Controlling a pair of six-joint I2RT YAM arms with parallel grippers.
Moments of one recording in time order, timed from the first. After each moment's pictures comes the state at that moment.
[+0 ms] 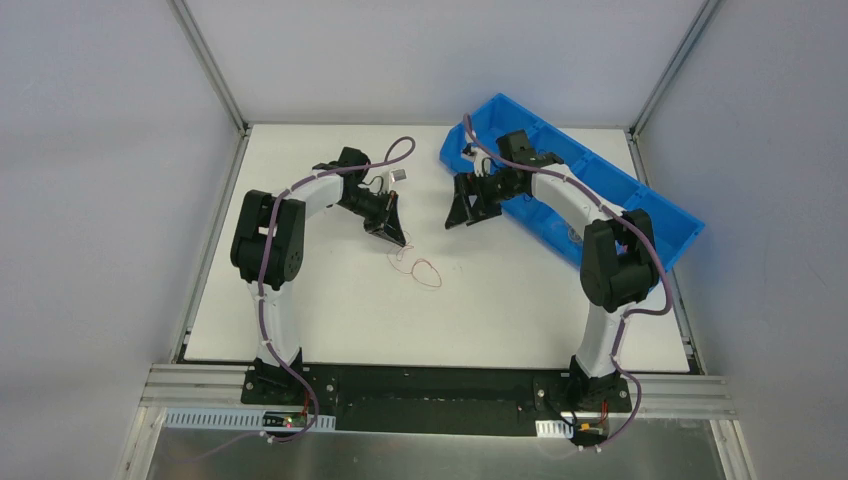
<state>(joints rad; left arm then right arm) -0.26 2.01 1.41 -0.66 0.89 0.01 0.37 1.92 1.56 -0.70 -0.75 0.04</state>
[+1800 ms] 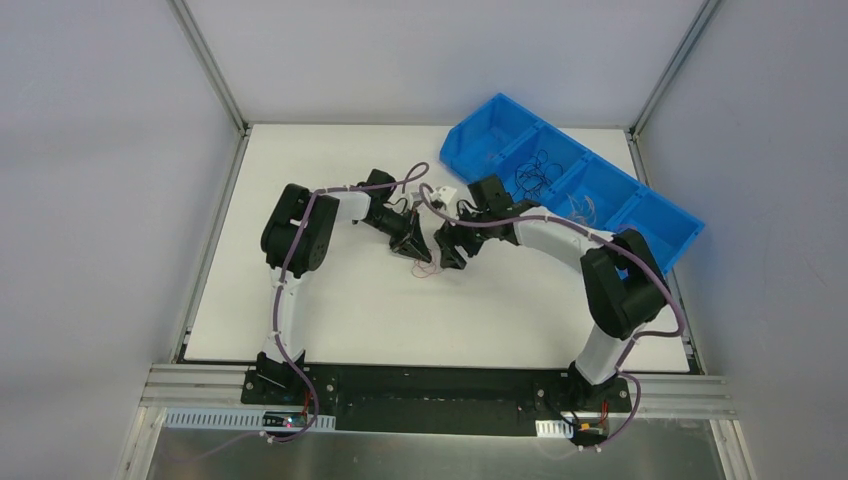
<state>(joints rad) -0.37 2.22 1.38 -0.38 1.00 -0.46 0.59 1.74 1.11 -0.35 -0.48 -0.38</state>
